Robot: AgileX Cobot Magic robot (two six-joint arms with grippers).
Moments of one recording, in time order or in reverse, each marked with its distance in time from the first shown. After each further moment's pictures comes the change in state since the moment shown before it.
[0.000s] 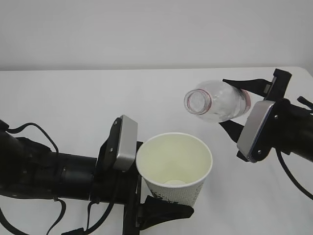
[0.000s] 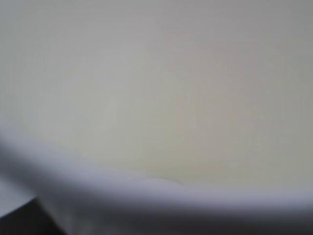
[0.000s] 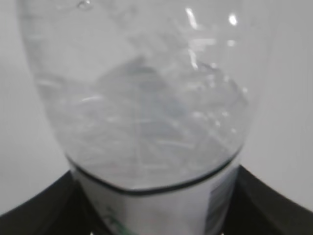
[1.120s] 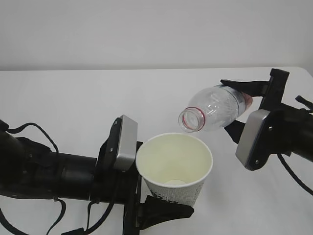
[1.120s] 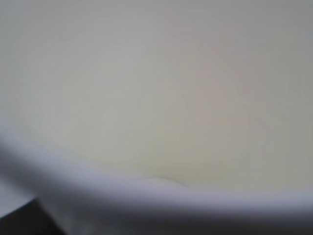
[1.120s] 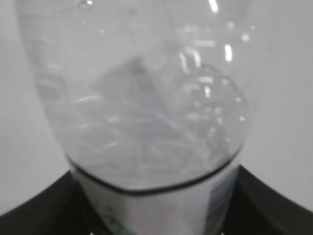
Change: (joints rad) left arm 0.000 0.000 0.000 0.000 0.000 0.000; right arm 0.000 0.000 0.000 0.000 -0.001 -0.173
